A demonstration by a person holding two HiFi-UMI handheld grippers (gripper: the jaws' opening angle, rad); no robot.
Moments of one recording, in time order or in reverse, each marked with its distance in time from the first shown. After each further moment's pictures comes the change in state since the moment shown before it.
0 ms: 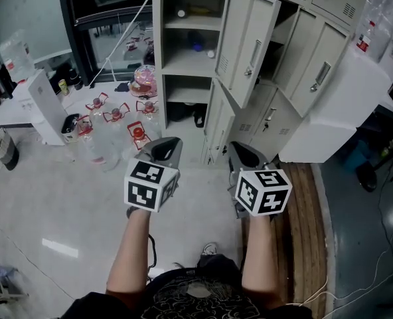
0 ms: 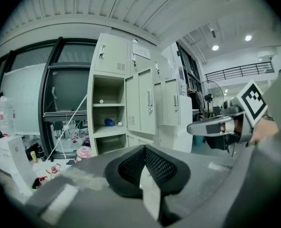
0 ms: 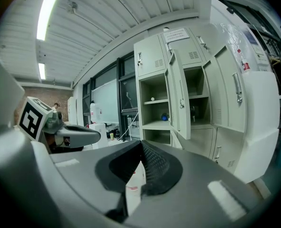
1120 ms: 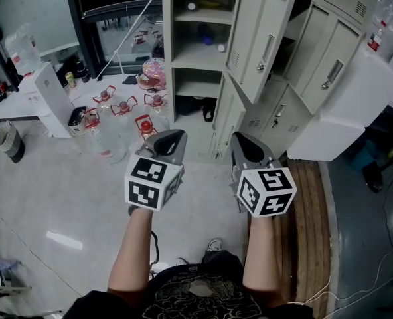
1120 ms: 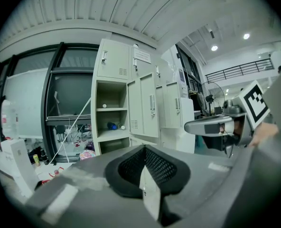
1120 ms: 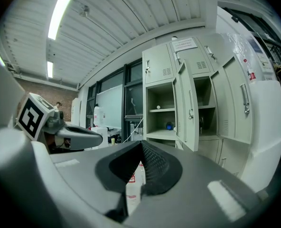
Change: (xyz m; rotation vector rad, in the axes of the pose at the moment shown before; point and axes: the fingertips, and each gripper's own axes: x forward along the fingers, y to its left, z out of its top) left arm -0.012 0.013 0.008 0.019 -0.048 0.032; right arm 0.006 0.025 0.021 -0.073 -0.098 0.032
